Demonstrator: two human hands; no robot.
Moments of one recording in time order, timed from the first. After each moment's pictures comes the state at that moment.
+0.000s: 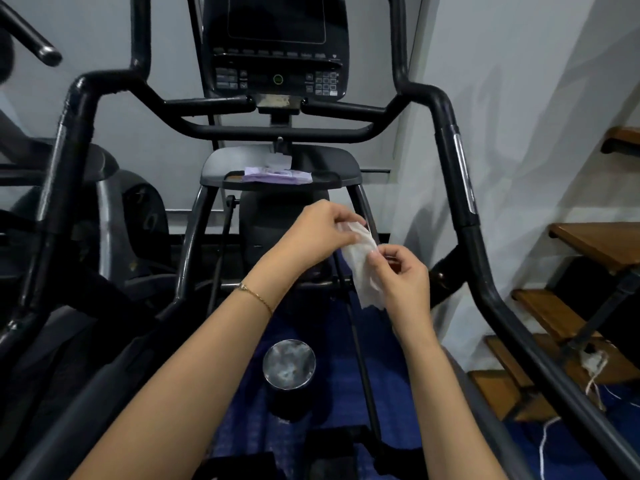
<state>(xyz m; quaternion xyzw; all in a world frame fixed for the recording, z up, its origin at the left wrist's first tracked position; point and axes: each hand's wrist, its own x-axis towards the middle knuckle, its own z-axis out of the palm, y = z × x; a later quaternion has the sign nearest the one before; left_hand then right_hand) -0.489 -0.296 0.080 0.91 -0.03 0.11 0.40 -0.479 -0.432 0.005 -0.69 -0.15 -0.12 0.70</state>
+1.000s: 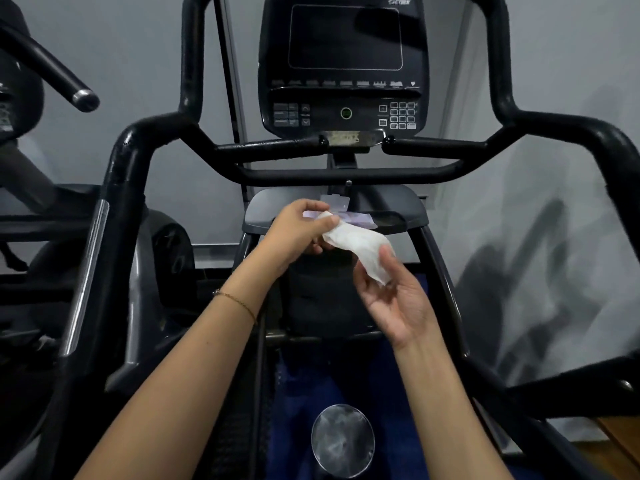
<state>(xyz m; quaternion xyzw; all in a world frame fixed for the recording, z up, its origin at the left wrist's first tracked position) -0.362 -0.057 0.100 0.77 0.04 0.14 0.62 -0.357 -0.208 0.038 -0.20 -0.09 0.24 0.95</state>
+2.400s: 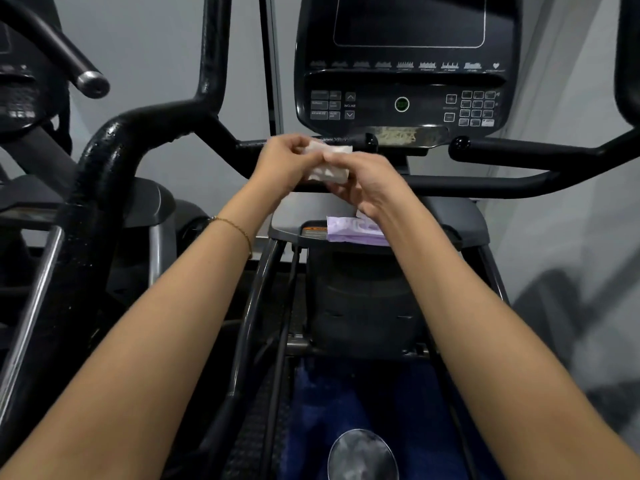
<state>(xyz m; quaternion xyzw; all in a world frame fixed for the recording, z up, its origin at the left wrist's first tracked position) -0.249 0.042 0.149 0.79 0.08 0.31 0.53 -0.203 -0.074 0.145 -0.57 -0.22 0.18 0.77</state>
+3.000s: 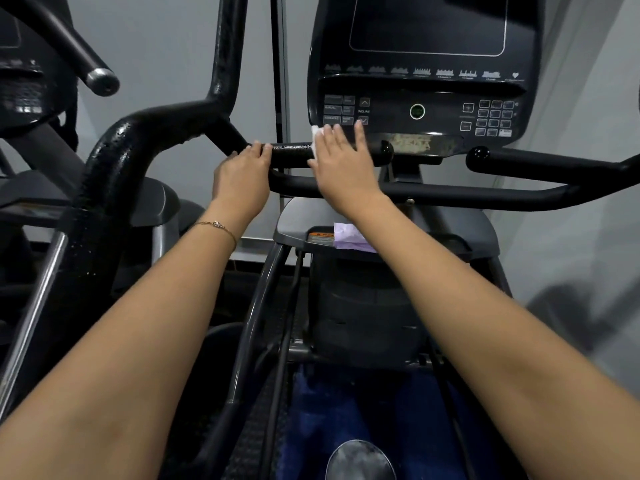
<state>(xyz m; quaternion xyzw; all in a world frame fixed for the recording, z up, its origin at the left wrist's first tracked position) -0.248 0.116 0.123 0.92 0.21 0.31 -0.12 -0.161 -0.013 0.133 -0.86 -0.37 -0.35 -0.02</state>
